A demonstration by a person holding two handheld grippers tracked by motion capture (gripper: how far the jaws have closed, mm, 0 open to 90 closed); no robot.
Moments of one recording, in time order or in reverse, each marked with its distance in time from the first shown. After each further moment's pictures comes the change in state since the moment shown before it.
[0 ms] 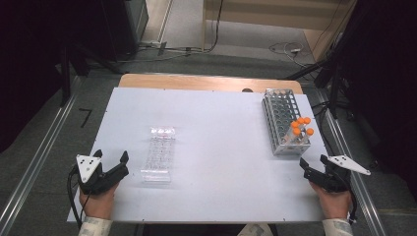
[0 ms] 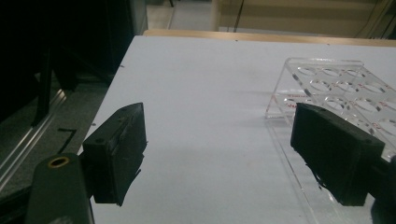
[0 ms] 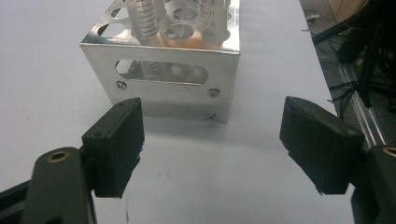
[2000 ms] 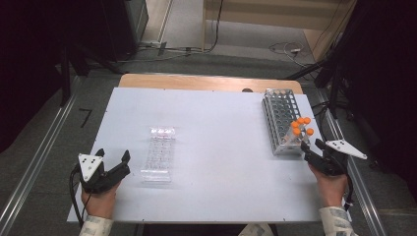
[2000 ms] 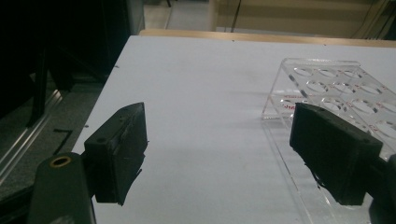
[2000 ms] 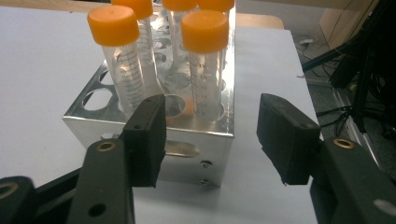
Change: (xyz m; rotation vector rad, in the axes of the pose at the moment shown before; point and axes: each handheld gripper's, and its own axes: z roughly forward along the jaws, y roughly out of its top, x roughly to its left) left arm -0.001 0.000 0.003 0.001 -0.011 -0.005; right arm -0.002 0.034 0.023 -0.075 -0.008 -0.029
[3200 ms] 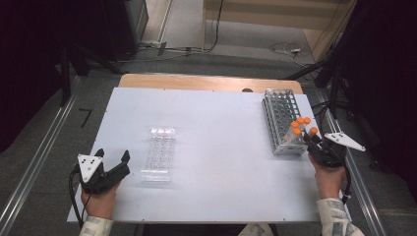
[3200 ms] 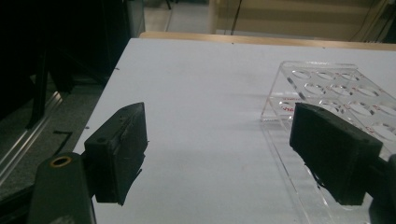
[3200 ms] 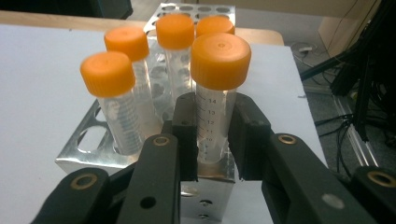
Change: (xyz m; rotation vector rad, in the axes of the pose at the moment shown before) left arm 0.000 0.000 -0.002 -0.010 -0.001 -0.001; right arm -0.001 0.016 0.011 -0.029 -0.002 0.013
